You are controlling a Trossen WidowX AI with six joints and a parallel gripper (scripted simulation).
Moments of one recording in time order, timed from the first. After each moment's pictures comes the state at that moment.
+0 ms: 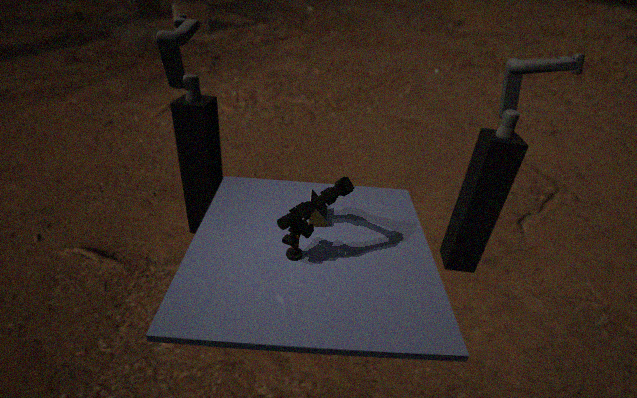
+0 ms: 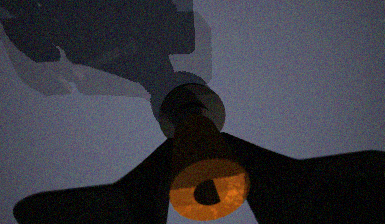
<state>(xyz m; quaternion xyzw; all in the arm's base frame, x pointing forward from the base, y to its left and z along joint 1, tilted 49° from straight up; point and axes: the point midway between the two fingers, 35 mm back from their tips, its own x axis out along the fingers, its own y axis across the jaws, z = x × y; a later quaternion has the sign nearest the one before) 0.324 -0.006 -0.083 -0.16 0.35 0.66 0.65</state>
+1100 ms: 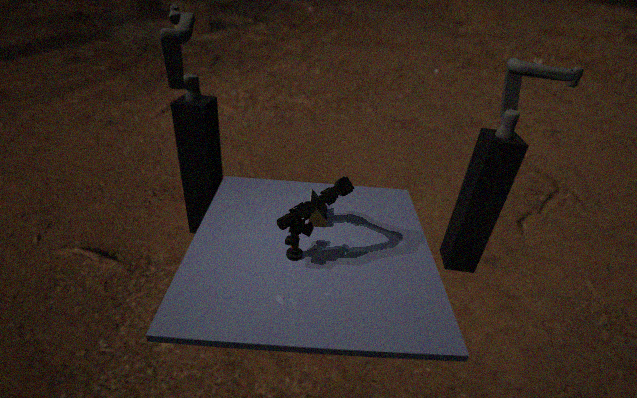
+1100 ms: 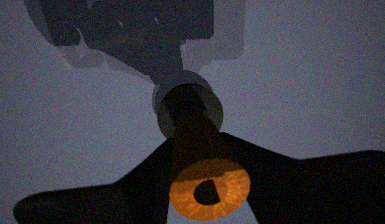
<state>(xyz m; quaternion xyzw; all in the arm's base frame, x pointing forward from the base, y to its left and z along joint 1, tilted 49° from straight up) 0.326 -0.008 -0.082 -0.23 0.27 0.69 0.63</state>
